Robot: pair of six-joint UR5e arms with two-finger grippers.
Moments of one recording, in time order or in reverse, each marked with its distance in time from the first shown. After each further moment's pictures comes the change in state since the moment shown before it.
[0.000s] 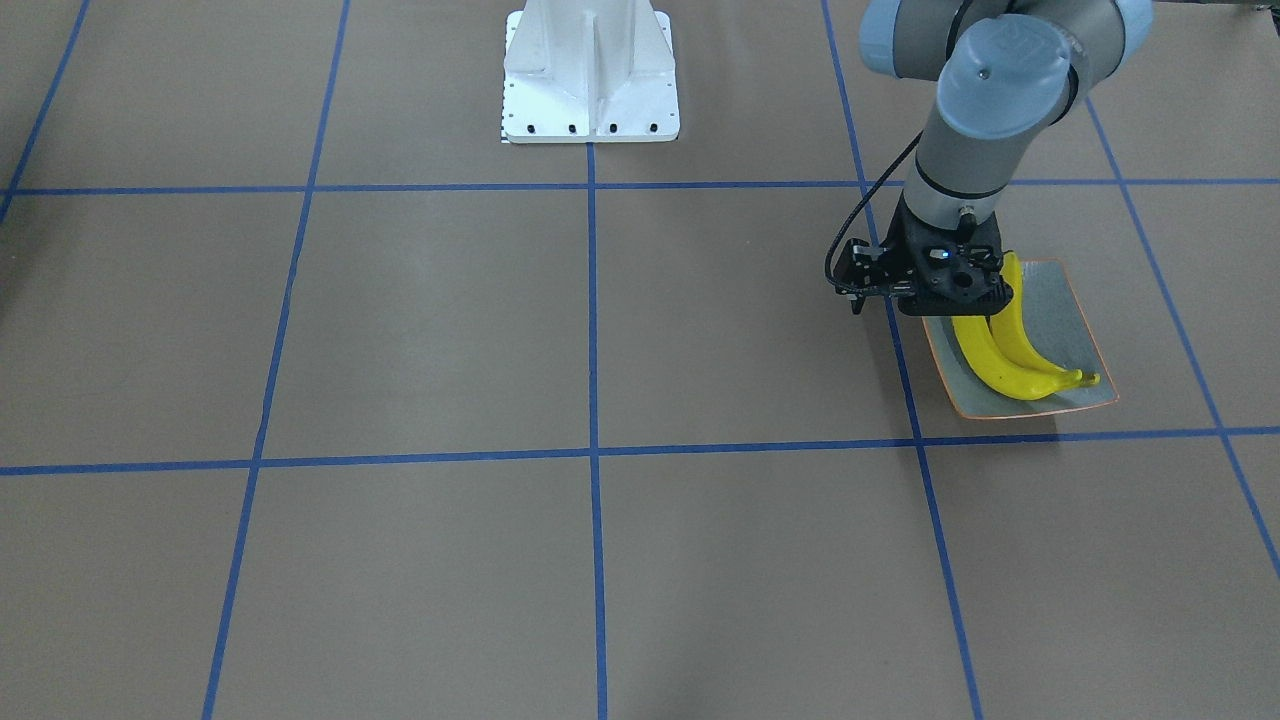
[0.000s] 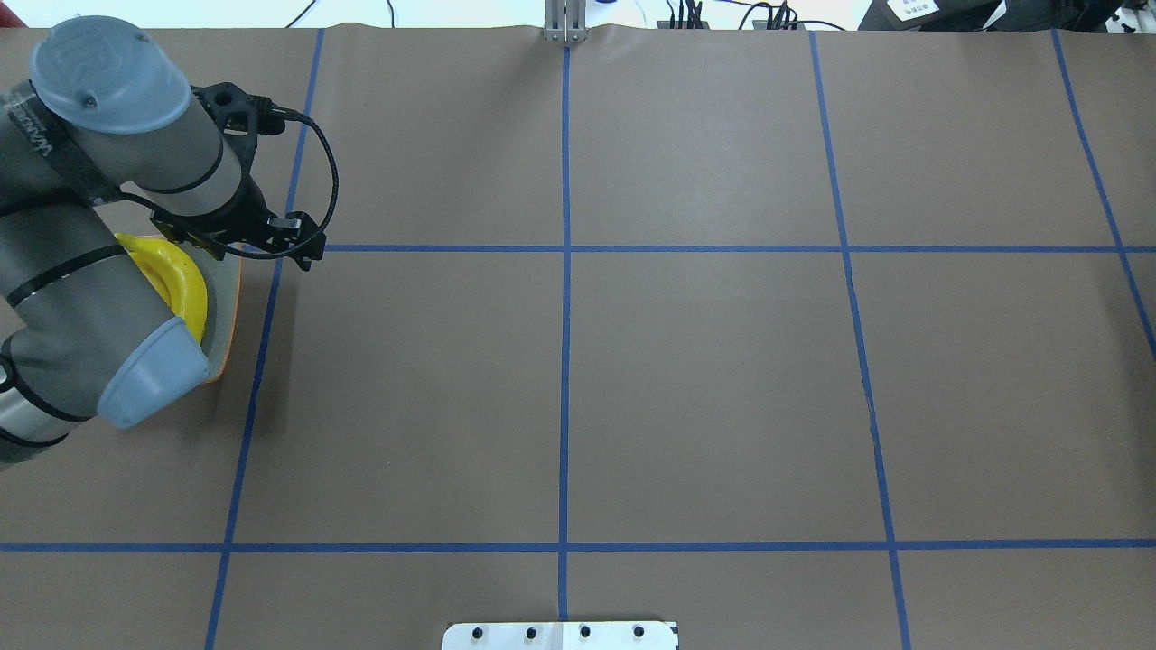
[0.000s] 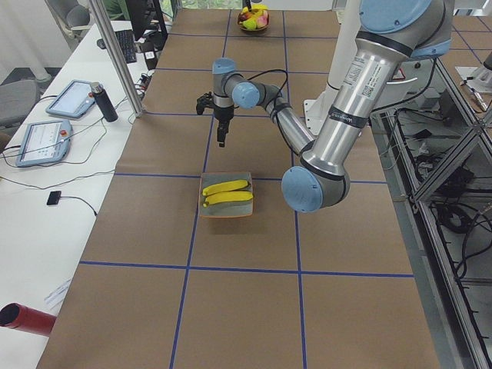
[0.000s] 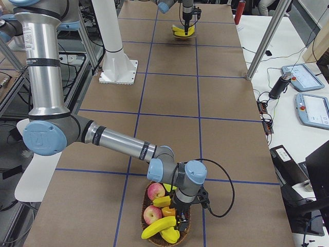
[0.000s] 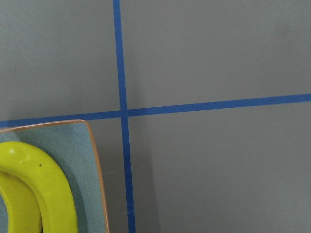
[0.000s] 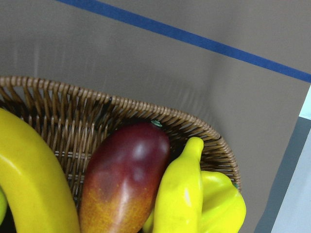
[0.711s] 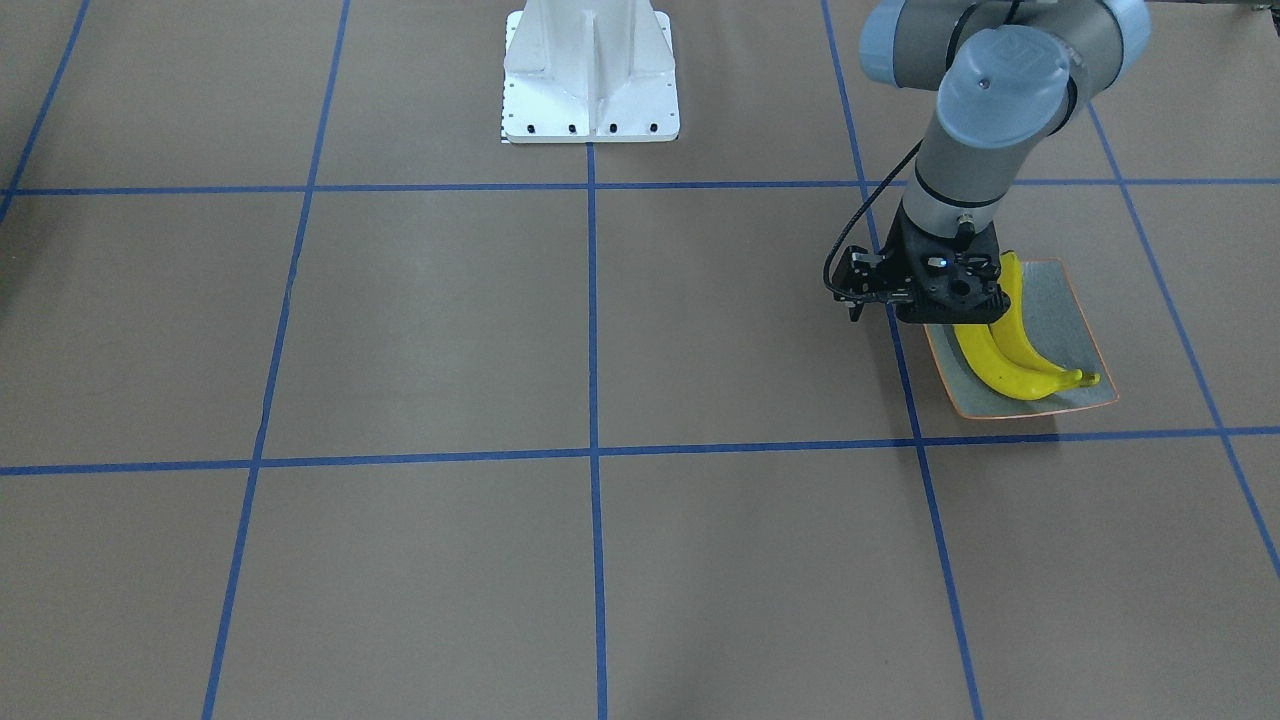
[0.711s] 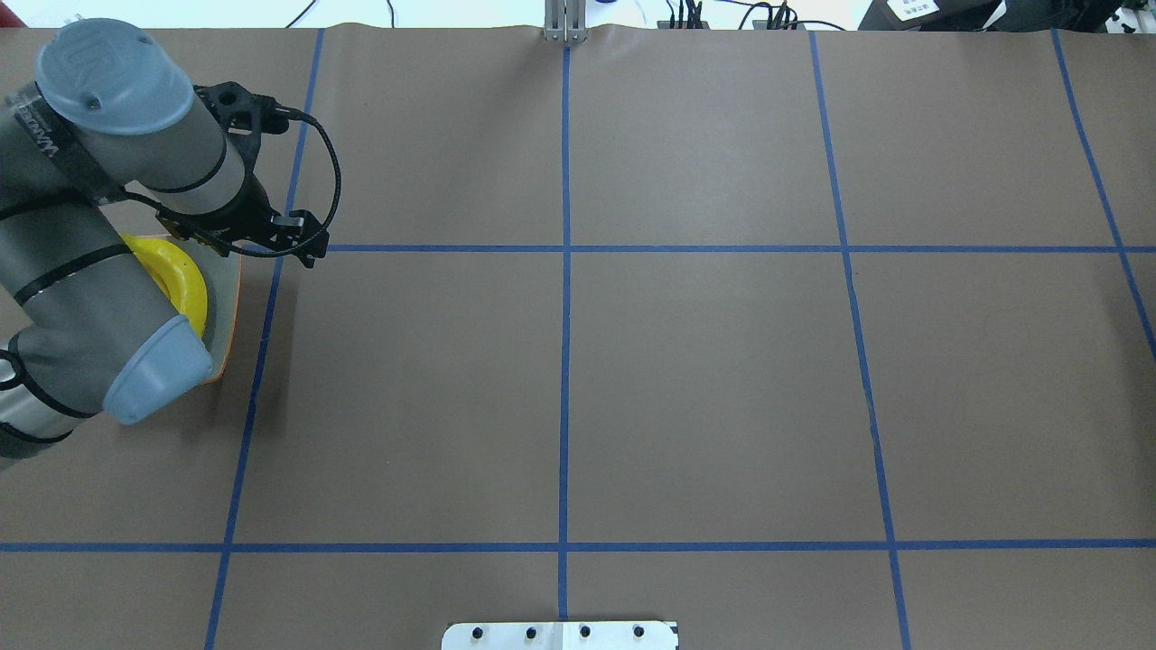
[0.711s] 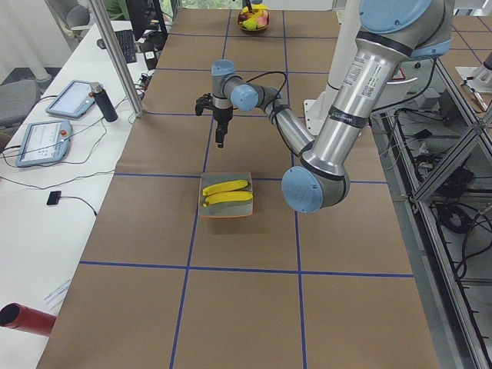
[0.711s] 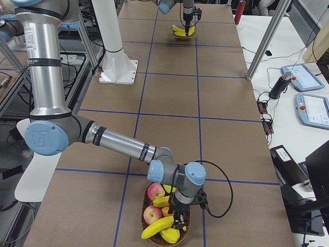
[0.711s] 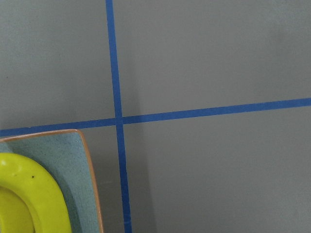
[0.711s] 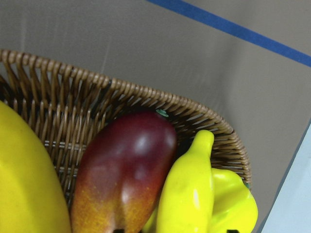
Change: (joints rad) left arm -0.001 -0.001 0.015 -0.025 0.001 0.005; right arm -0.016 0.002 -0.028 0.004 -0.009 -0.019
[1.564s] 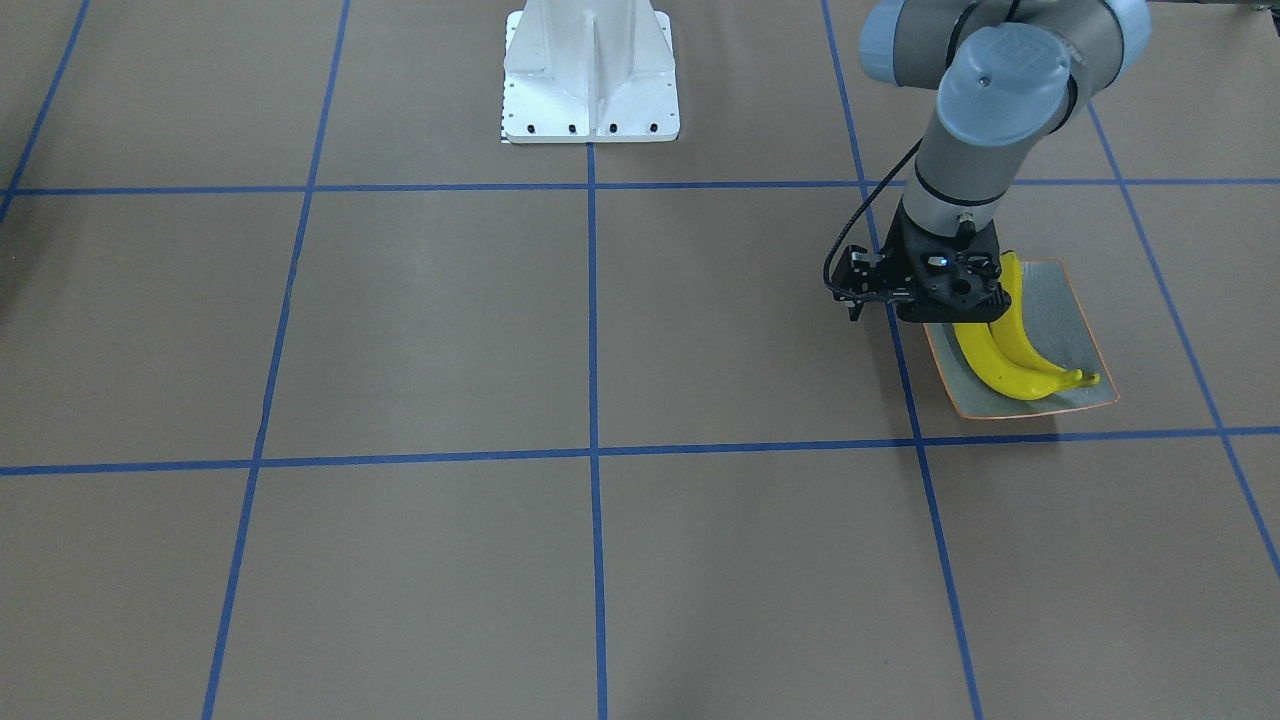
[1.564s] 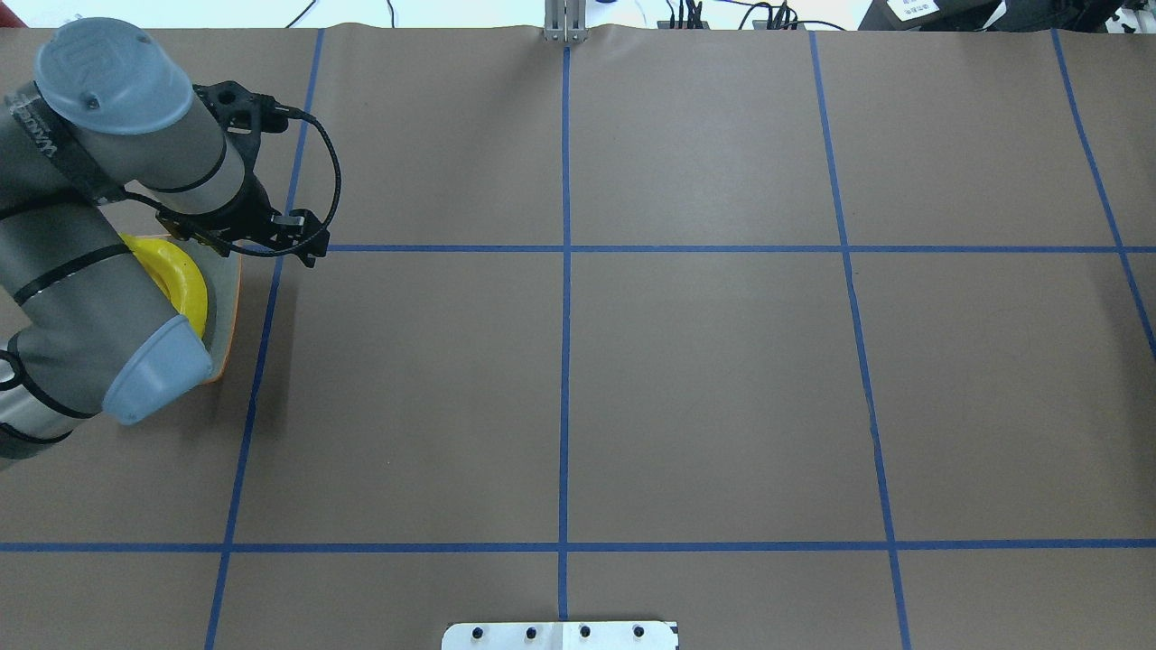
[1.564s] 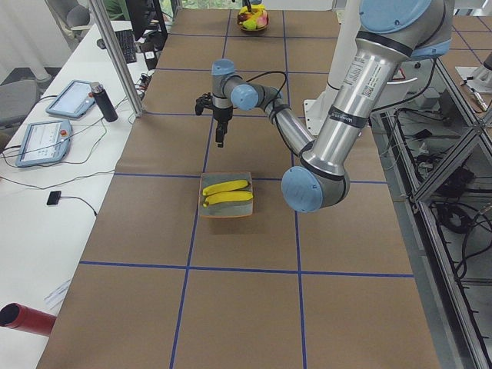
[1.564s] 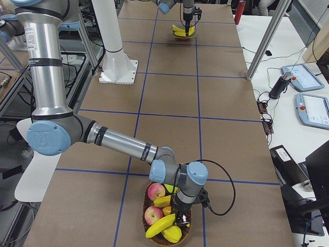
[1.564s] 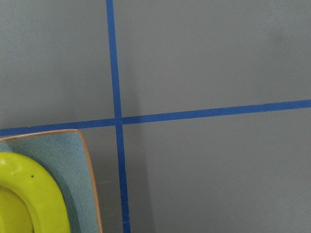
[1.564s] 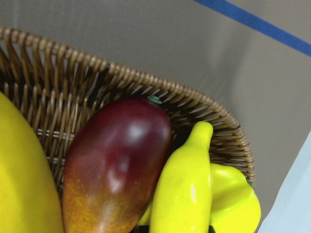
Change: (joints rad) left arm 0.000 0.000 -0.002 0.000 0.000 -0.010; right arm 0.000 0.023 -0.004 0.001 0.007 -0.055
